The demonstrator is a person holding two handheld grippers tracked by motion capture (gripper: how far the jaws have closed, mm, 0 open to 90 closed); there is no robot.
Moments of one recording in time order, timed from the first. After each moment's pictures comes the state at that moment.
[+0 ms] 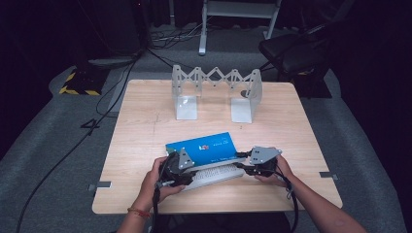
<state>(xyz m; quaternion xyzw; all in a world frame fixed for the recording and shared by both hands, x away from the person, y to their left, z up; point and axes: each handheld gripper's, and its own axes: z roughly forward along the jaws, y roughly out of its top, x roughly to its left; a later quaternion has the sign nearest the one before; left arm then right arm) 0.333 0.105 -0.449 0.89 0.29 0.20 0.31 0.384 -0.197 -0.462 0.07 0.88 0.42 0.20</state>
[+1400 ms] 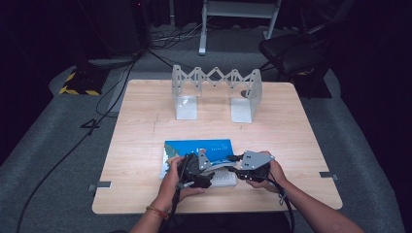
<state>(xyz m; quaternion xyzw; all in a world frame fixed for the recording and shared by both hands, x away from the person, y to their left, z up) 0.338 0.055 -0.462 0.88 0.30 0.20 0.30 0.358 -0.166 -0.444 0.06 0.88 0.42 0.21</state>
